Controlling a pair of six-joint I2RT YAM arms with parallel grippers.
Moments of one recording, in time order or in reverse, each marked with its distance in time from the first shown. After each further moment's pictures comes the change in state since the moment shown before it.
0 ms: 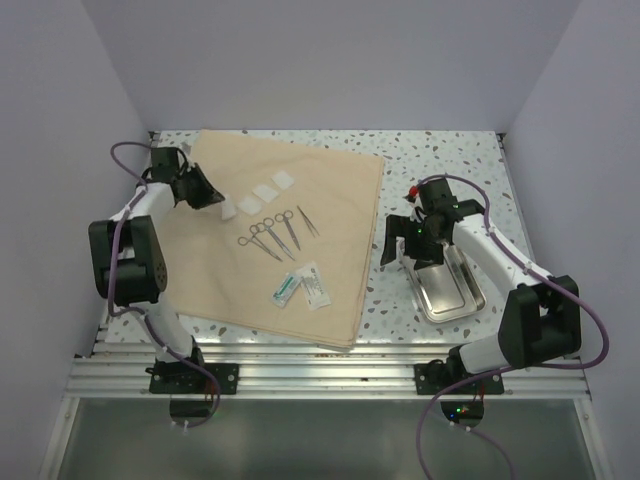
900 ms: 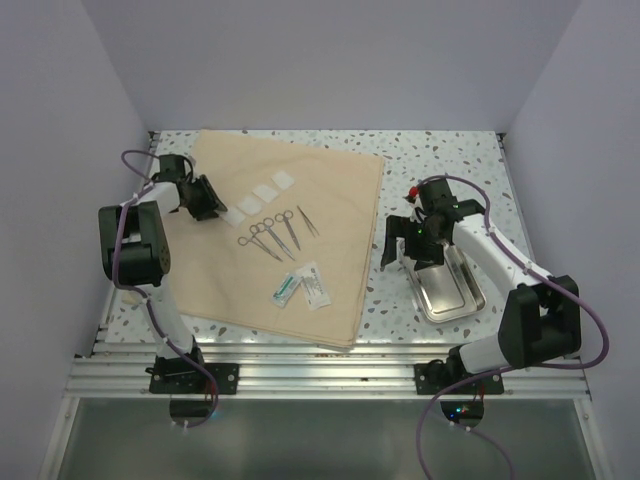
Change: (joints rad) left arm 0.006 0.127 0.050 -0.030 -0.068 0.052; right arm 0.000 0.000 0.000 -0.008 0.000 -0.003
